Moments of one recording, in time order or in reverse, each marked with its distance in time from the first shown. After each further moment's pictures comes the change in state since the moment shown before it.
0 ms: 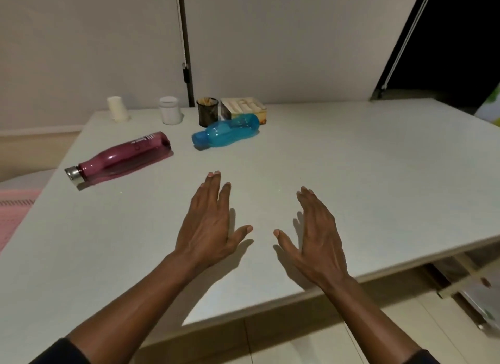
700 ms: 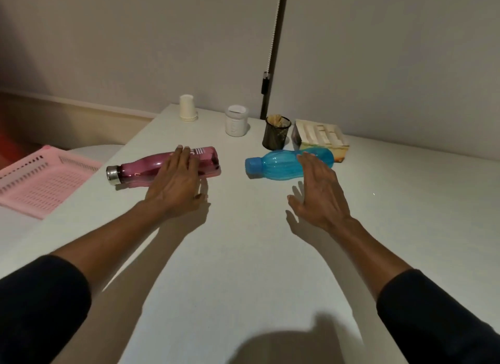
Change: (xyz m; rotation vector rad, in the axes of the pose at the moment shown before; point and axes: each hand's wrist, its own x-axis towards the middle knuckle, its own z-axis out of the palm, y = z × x) left_hand 0.140 -0.186 -0.015 0.384 -0.076 -0.401; right_hand 0.312 0.001 0.125 -0.063 -0.291 -0.375
